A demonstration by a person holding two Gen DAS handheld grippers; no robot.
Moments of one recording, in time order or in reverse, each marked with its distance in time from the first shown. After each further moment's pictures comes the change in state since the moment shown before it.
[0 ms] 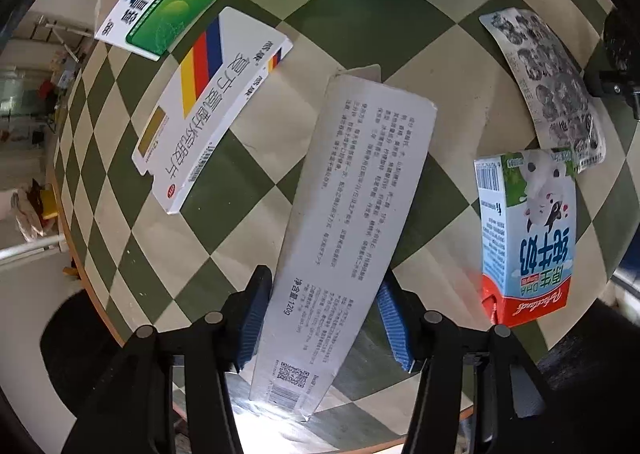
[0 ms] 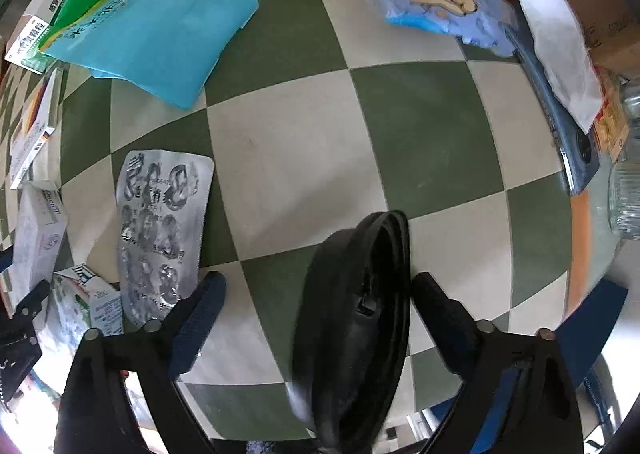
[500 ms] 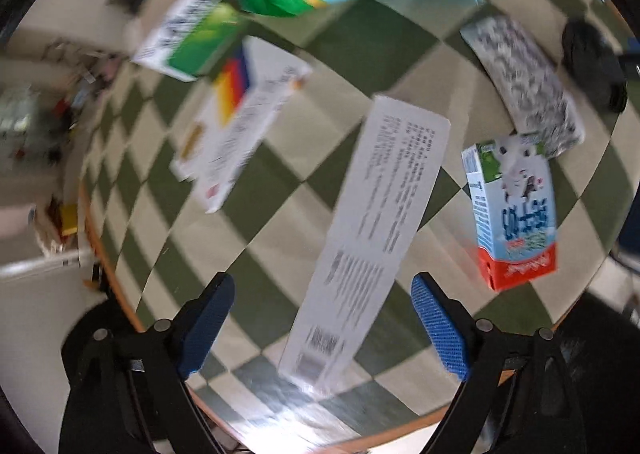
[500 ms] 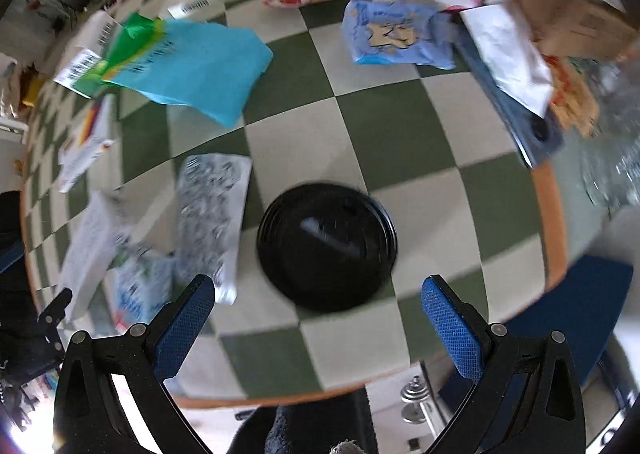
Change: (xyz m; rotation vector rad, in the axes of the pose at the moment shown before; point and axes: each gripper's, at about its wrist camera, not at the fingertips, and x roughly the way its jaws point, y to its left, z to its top) left arm -0.022 -0.005 0.001 0.080 -0.040 0.070; right arm -0.070 -0.014 -0.022 0.037 -0.071 0.083
